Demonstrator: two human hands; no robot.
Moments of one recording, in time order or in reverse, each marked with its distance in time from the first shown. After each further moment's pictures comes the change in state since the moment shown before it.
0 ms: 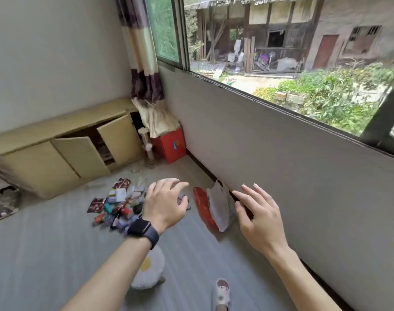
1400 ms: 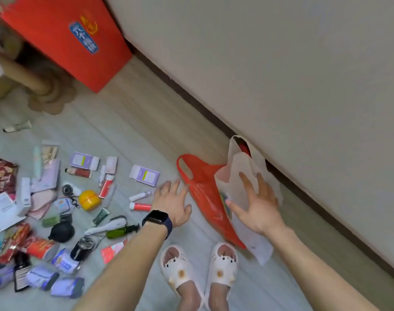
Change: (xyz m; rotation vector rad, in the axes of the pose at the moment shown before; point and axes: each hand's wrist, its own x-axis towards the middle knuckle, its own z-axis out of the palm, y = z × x) left_hand 0.426 -0.289 0.852 0.079 -1.052 0.178; right_hand 0.330 0.460 0.754 -0.262 -0.894 0.753
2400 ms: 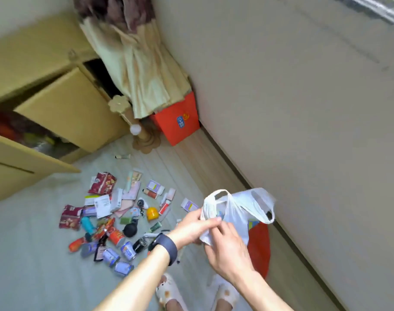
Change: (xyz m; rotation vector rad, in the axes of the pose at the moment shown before) left_hand -0.283 -0.003 -0.296 -1.514 -0.114 -0.191; right_hand -0.247 -0.211 -0.175 -0.037 0.258 -0.662
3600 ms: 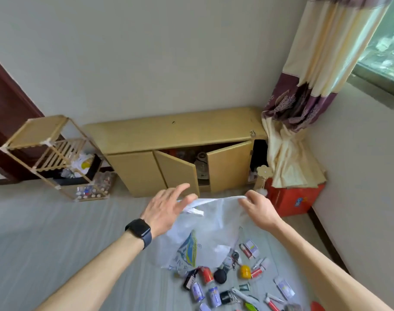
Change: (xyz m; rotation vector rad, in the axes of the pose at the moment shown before) left_hand -0.460 -0.099 -0.442 1.377 0.984 0.436; right_hand 0.118 -0.512 -0.053 0.261 -0.166 -0.164
